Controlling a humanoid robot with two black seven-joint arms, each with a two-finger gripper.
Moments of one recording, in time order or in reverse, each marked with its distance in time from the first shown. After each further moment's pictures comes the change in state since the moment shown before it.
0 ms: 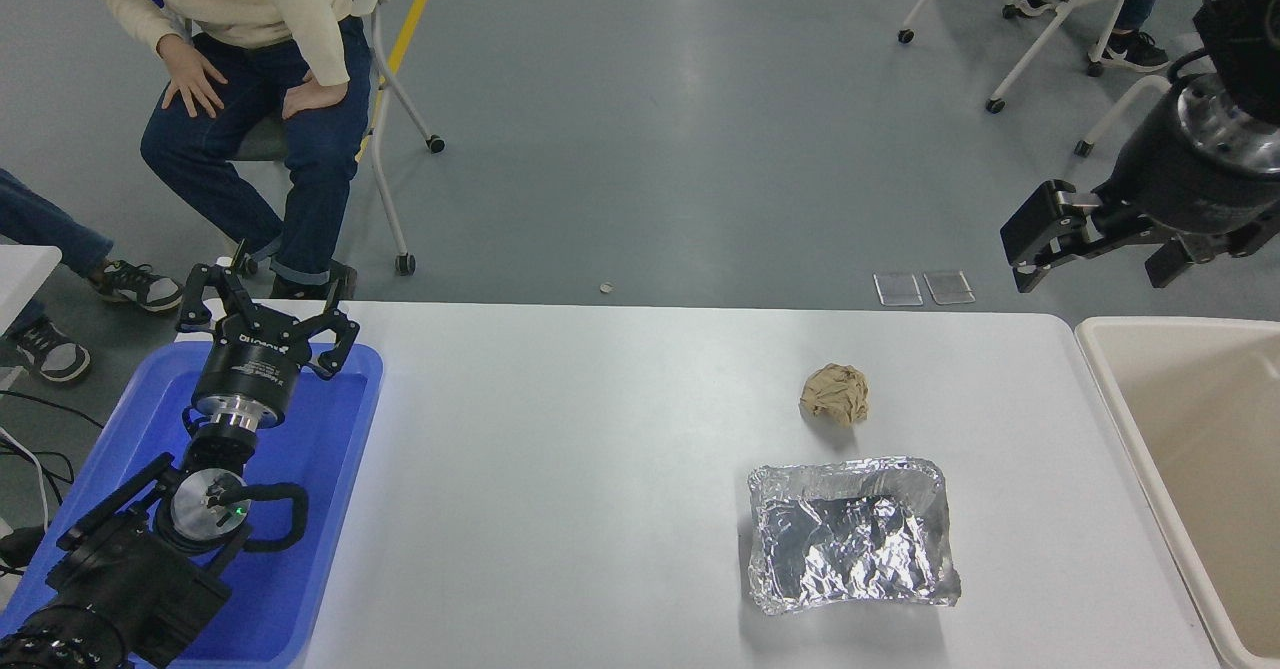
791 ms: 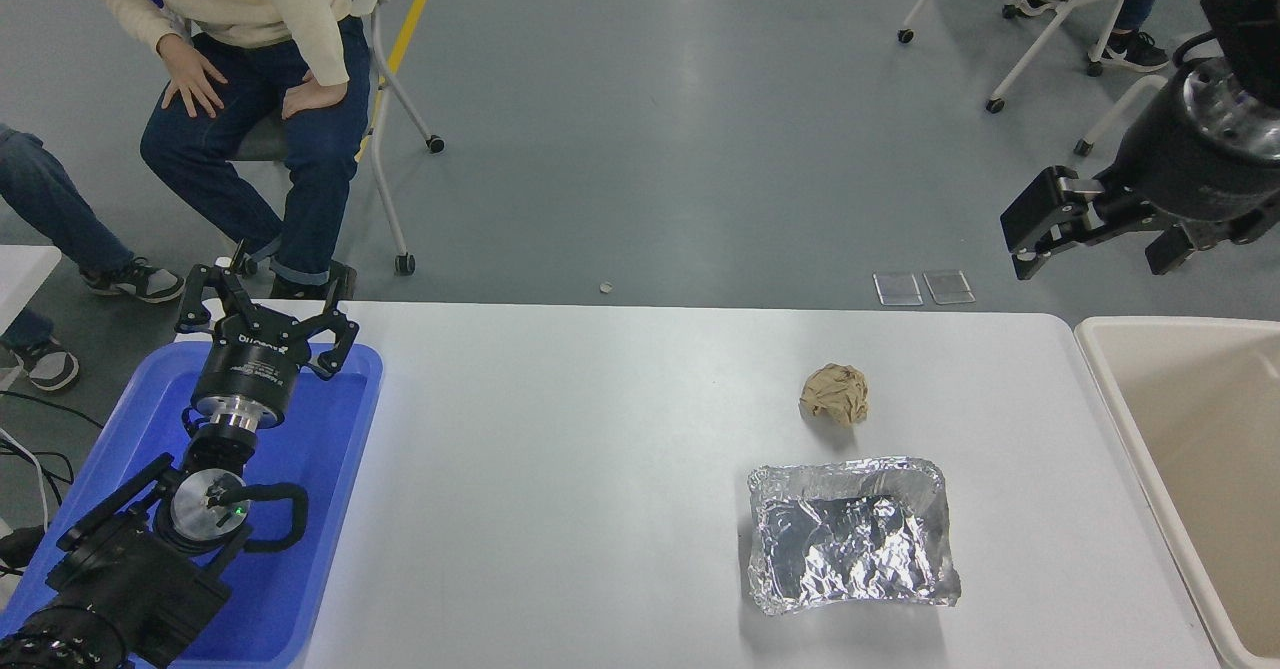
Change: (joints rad) left arm 0.001 0.000 -0.002 0.001 -0.001 0.000 -0.001; right arm 0.020 -0.004 -0.005 0.000 0.000 0.000 0.000
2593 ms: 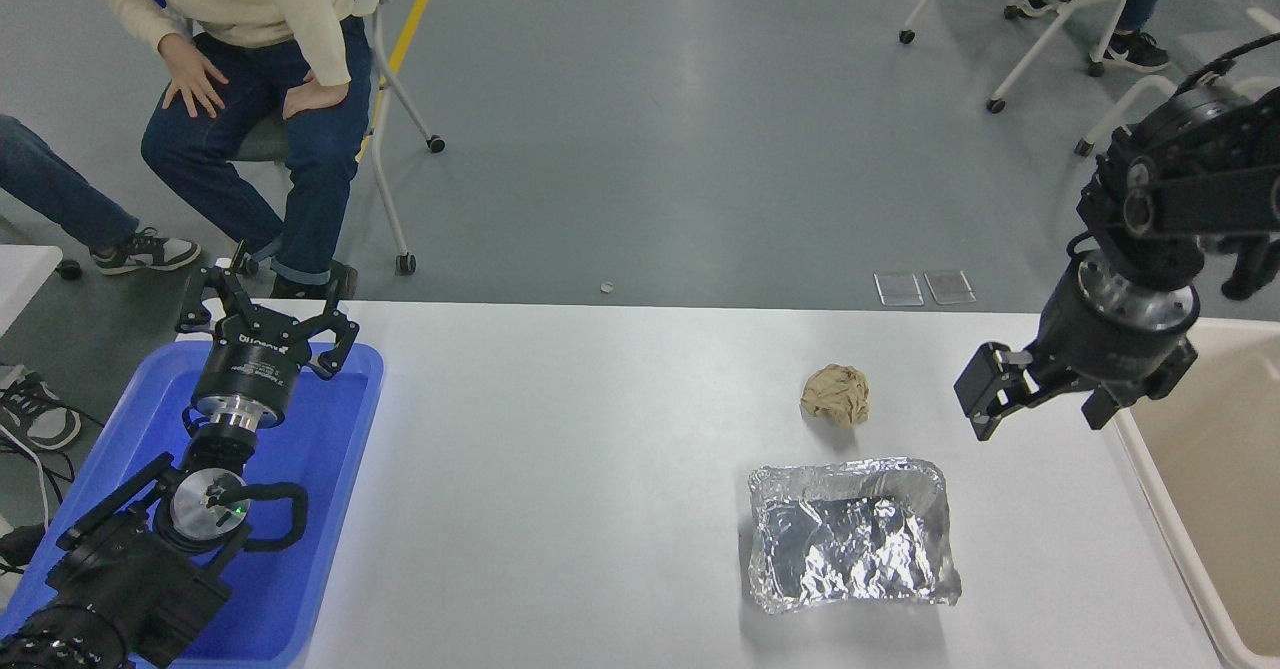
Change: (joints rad) left arm 0.000 0.000 0.000 -0.001 0.000 0.000 0.000; right arm -0.459 0.010 0.130 -0.004 -0.117 -0.199 -0.003
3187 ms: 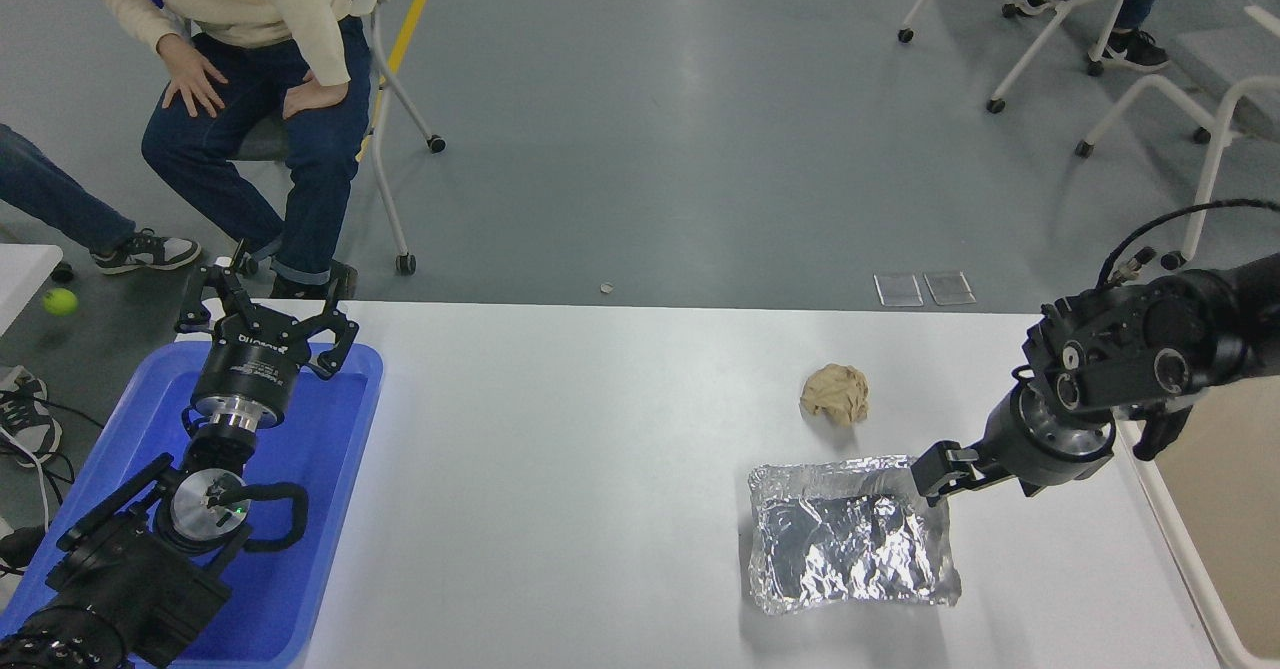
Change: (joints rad) left arm 0.000 0.000 0.000 0.000 0.000 0.000 0.000; right arm -0.332 0.033 0.075 -0.069 0.004 -0.326 0.000
